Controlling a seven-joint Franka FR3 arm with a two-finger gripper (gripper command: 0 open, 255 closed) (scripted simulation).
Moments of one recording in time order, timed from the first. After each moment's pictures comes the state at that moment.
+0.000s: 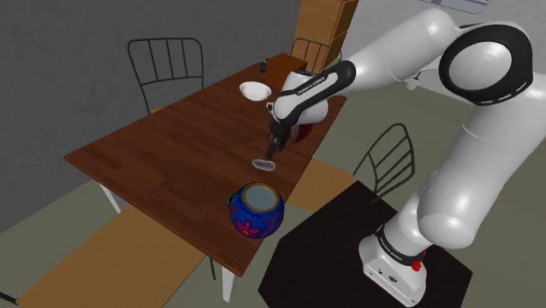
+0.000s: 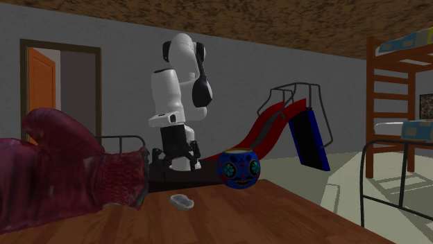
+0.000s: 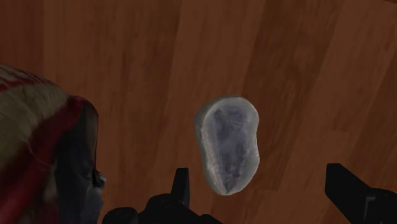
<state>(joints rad) 0.23 0.19 -0.09 -2.33 0.32 2.54 -0.75</state>
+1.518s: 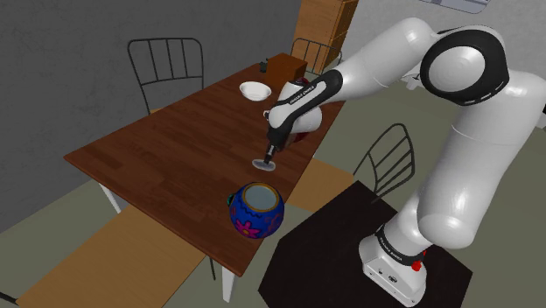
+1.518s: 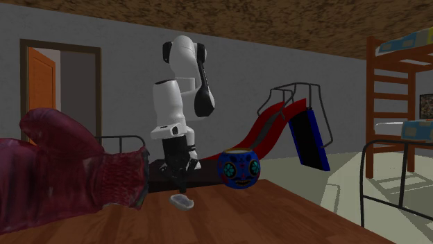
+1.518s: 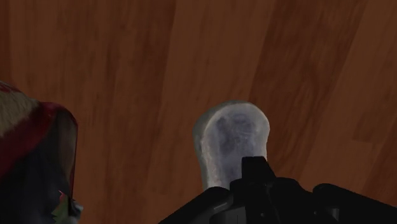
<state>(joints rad) 0.23 0.27 -0.07 -2.32 0.37 2.61 -0.79</state>
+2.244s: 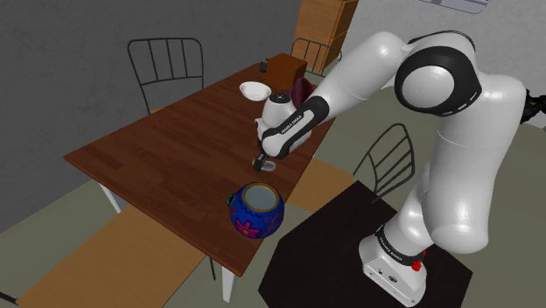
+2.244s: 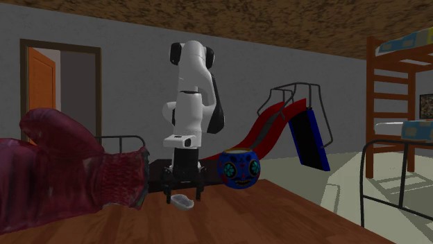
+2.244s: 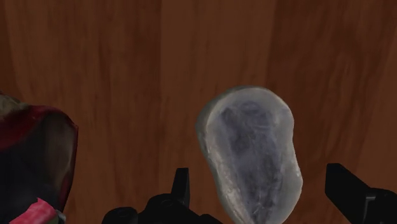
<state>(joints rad) 0.49 0.39 -0.26 -2.29 0.09 2.76 -0.33</state>
